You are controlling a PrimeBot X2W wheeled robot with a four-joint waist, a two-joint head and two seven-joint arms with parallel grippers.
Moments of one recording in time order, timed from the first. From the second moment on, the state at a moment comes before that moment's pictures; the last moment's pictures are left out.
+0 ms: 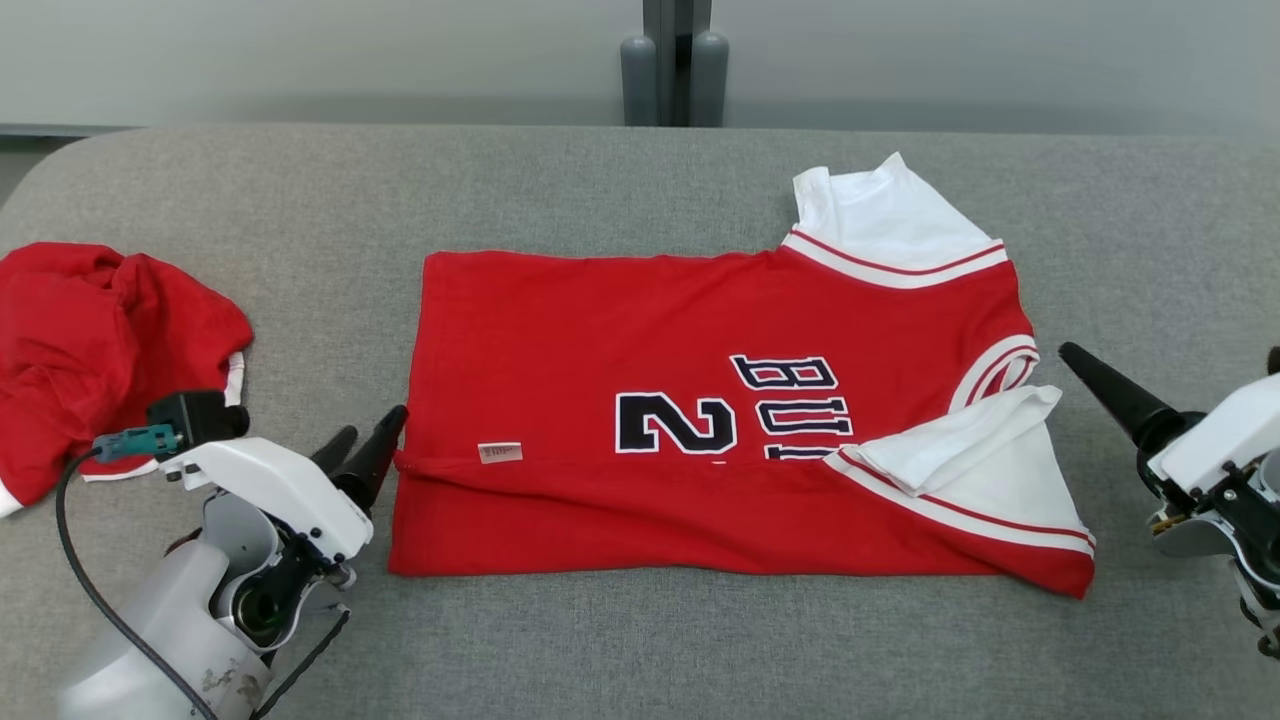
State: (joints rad) left arm -0.56 0.34 -0.64 0.75 -1.30 -0.10 0.09; right arm -0.49 -0.44 0.31 0.56 1.37 0.13 0.31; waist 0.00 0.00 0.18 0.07
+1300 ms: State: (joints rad) left arm -0.13 0.07 -0.13 0.72 -0.42 -0.06 -0.26; right arm -0.17 -0.23 0.30 0.67 0.84 0.13 -0.26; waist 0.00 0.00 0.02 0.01
